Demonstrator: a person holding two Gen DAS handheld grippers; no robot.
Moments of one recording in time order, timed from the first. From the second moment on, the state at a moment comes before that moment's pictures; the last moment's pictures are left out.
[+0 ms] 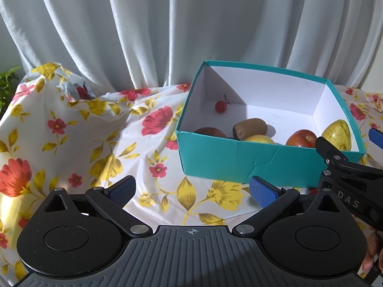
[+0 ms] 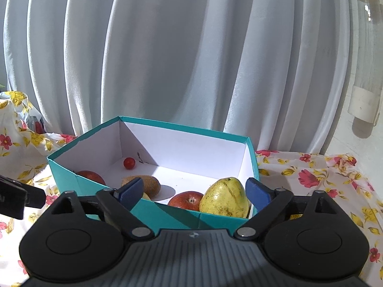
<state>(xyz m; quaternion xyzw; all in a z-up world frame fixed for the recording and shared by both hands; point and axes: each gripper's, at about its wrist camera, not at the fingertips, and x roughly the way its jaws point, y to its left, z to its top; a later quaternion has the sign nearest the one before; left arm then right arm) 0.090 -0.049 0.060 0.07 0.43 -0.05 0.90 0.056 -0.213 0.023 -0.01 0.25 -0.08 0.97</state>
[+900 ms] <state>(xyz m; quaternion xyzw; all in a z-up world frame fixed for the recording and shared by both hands) 0.085 -0.058 0.048 0.10 0.47 -0.06 0.87 0.036 -0.217 0.035 0.06 0.42 -0.15 0.89</state>
